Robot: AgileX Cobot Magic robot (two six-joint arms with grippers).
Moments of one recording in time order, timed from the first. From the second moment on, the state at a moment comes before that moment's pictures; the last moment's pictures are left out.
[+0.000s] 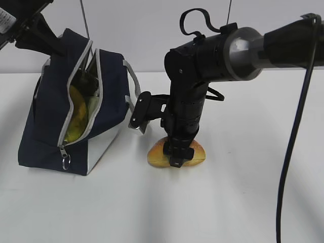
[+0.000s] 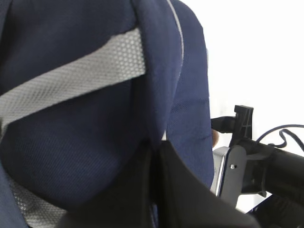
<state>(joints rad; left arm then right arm) 0.00 1.85 -1.72 -0.64 1.23 0.16 0.55 2.14 -1.58 -0.08 0.94 -0.81</state>
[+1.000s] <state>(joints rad) 0.00 1.85 -1.72 -0.64 1.23 0.16 0.55 1.84 -1.67 -0.10 1.14 -0.65</state>
